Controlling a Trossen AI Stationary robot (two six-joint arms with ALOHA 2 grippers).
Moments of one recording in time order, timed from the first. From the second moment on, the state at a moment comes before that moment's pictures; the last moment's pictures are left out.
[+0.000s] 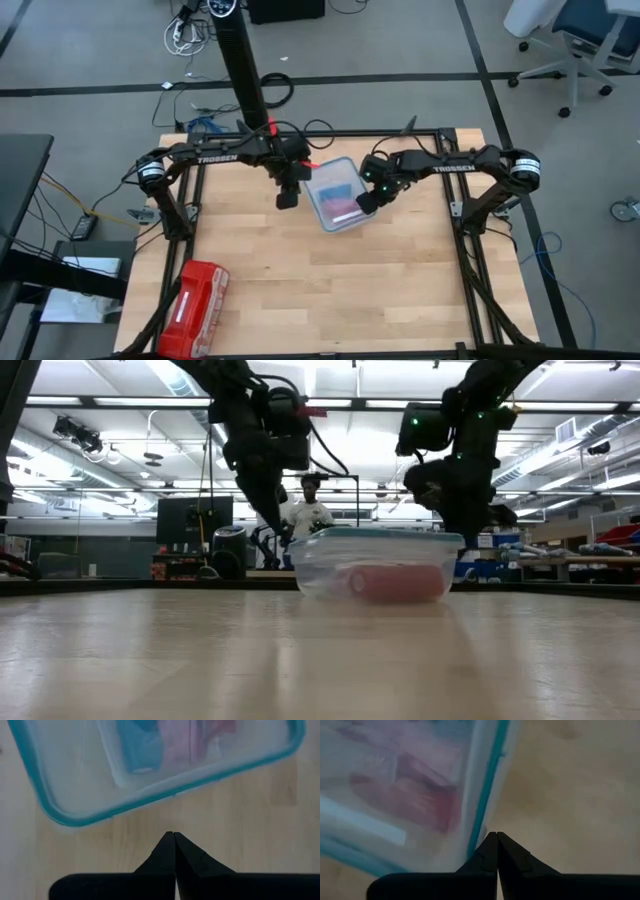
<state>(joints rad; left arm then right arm) 0.36 1.73 1.33 -0.81 0.26 0.29 -0.29 1.54 0.97 -0.76 -0.12 0.70</state>
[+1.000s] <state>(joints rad) 0.38 1.52 1.31 -0.69 0.22 0.19 -0.11 1.45 0.98 -0.67 -0.10 0.93</state>
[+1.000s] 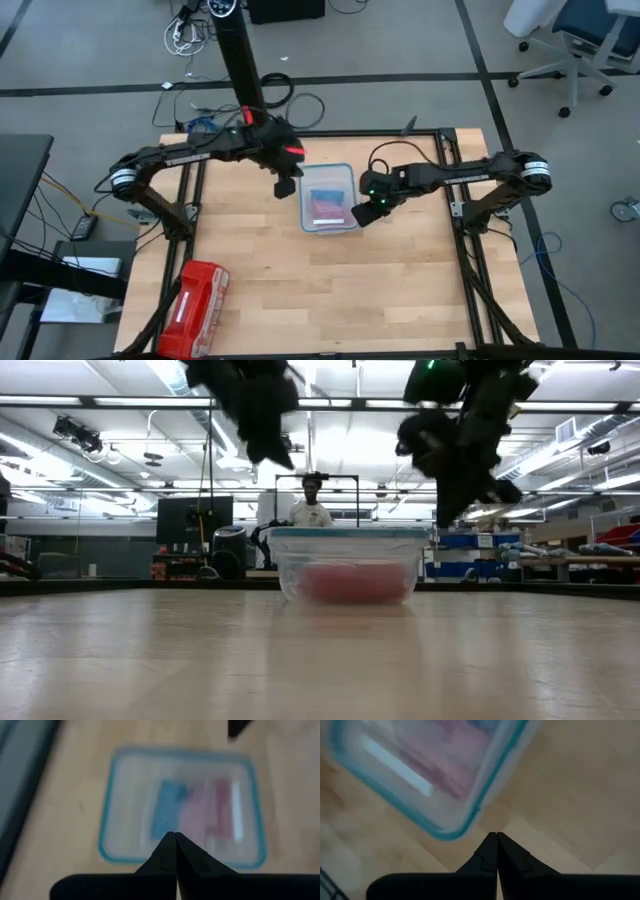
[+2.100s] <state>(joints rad) 0.37 0.56 0.66 -0.09 0.37 -0.48 0.13 0.54 0.98 -0.23 0.39 0.41</state>
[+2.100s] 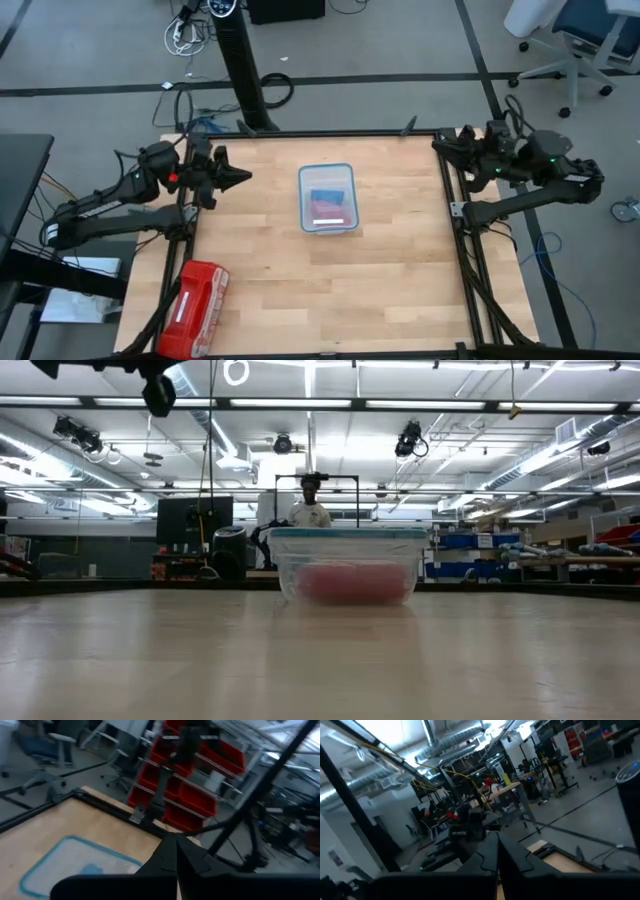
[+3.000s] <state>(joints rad) 0.37 0.51 0.33 0.49 0.14 -0.54 0.13 0.03 0.34 0.06 0.20 0.45</state>
